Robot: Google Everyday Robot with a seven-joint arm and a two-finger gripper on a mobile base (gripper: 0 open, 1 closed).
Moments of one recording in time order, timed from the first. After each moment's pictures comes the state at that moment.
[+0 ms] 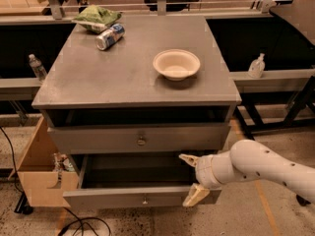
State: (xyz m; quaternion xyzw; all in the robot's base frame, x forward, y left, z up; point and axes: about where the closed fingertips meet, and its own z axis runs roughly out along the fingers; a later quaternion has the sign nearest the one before) arm 0.470 -0.096 0.567 -0.69 0.64 0.13 0.31
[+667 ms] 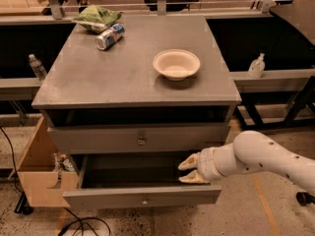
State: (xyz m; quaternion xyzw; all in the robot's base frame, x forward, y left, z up) arm 0.482 -0.097 0.590 -0.69 0.63 0.13 0.32
